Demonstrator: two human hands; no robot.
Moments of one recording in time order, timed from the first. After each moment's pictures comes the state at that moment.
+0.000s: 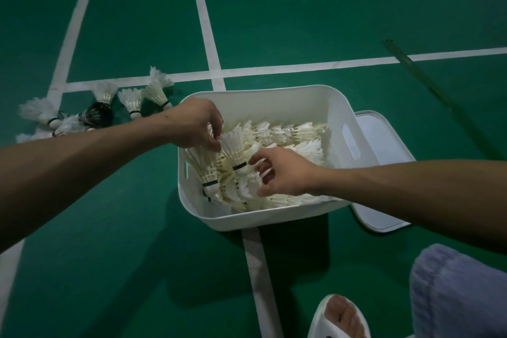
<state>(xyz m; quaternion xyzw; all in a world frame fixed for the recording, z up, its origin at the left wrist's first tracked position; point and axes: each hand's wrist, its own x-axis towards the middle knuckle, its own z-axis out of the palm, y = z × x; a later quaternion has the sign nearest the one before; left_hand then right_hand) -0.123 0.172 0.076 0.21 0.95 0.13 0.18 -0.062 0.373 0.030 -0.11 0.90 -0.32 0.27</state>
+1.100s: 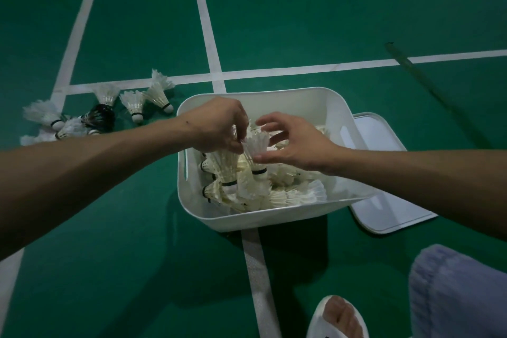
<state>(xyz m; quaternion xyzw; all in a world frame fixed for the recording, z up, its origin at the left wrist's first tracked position) -0.108 0.201 0.091 0.29 0.94 0.13 0.12 -0.076 0.387 0.069 -0.09 0.88 -0.42 0.18</state>
